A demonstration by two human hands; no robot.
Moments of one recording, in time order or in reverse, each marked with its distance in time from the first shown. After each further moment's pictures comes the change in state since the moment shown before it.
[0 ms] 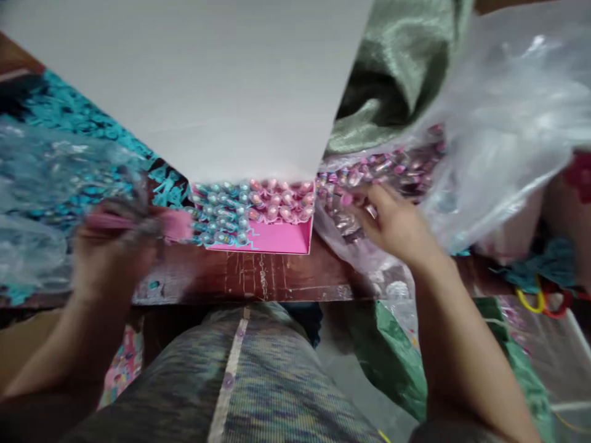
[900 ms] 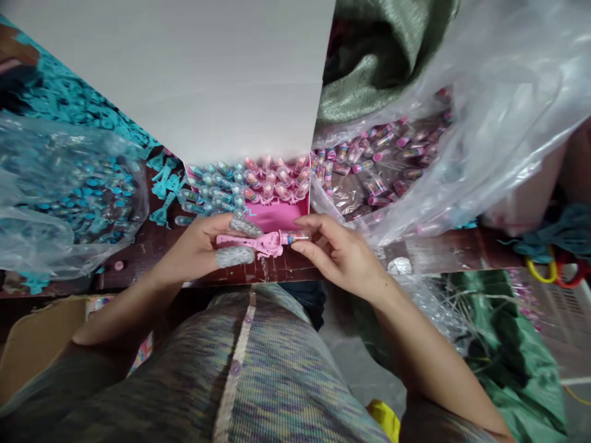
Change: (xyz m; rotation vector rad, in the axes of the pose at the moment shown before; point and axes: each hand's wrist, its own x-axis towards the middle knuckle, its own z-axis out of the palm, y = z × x) left_hand -0.031 -0.009 0.065 0.002 -0.775 -0.168; right_hand -0.056 -0.104 0.018 0.590 0.021 0.004
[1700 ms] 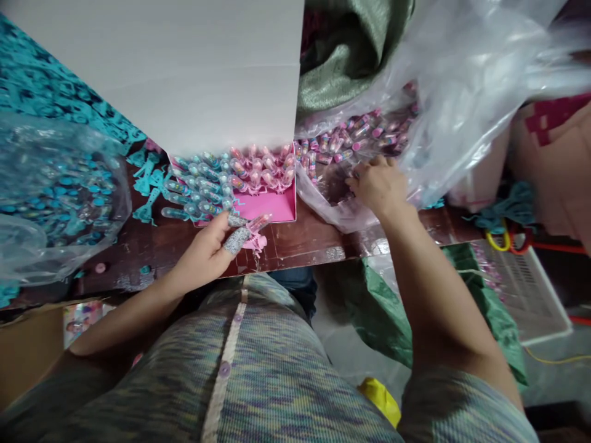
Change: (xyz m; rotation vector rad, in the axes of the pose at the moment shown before) left_hand -0.023 -0.034 0.023 0.409 0.134 0.042; right_hand 0.018 0.155 -0.071 -0.777 0.224 0.249
